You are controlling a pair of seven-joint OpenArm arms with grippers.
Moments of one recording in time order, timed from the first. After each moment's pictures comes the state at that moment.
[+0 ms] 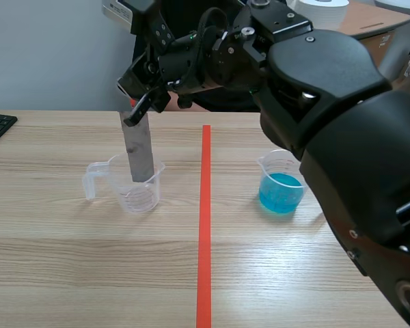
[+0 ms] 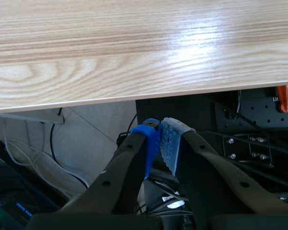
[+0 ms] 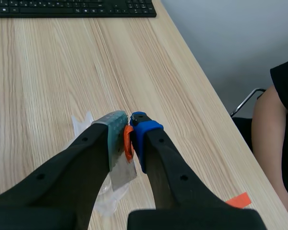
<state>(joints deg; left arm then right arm) 66.3 -23.1 -10.0 96.0 -20.0 -11.7 -10.7 31.3 -1.7 -25.8 70.3 2.4 44.4 -18.7</state>
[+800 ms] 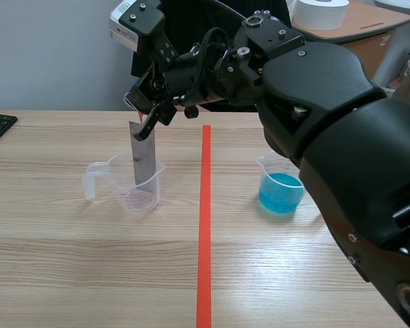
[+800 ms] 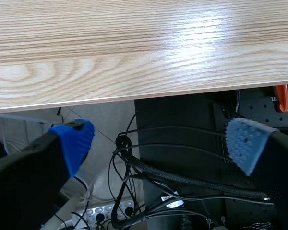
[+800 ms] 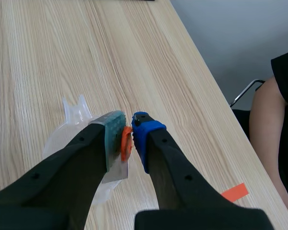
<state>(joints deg) 66.3 -23.1 -10.0 96.0 -20.0 -12.0 -10.7 31.0 -1.7 -25.8 67.3 -3.3 45.2 -15.1</state>
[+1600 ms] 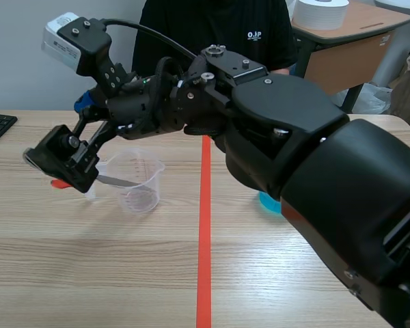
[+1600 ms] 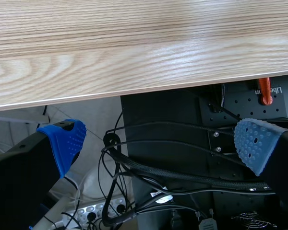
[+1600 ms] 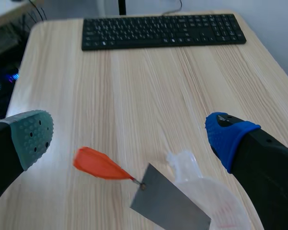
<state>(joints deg) 66.3 -23.2 -10.0 96.0 -20.1 -15.6 -9.6 29.3 -2.5 -38.5 67.3 18.7 45.3 -15.1</state>
